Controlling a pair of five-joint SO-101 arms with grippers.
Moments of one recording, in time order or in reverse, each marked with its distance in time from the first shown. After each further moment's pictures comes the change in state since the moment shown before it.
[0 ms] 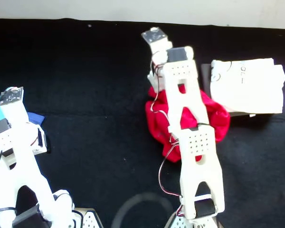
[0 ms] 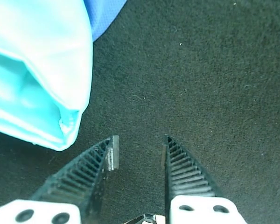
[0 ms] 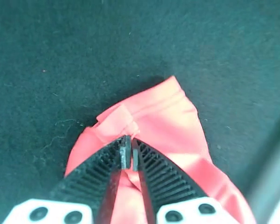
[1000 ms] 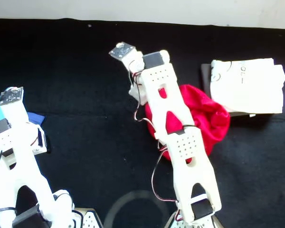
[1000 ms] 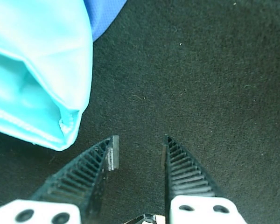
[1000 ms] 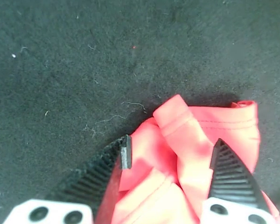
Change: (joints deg) left arm 0.0 0.0 0.0 0.0 0.0; right arm -8.4 2.8 2.1 3.9 11.8
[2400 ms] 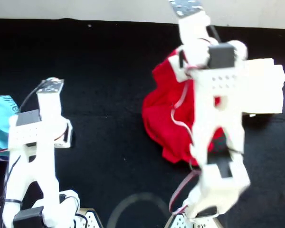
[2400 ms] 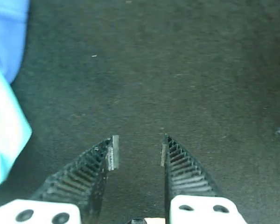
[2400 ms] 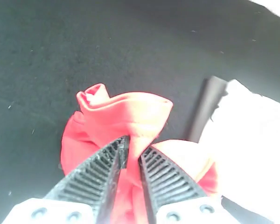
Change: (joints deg) left arm 19.3 0.0 0.0 -0.3 2.3; right arm 13.7 -49.8 20.7 1.1 -9.8
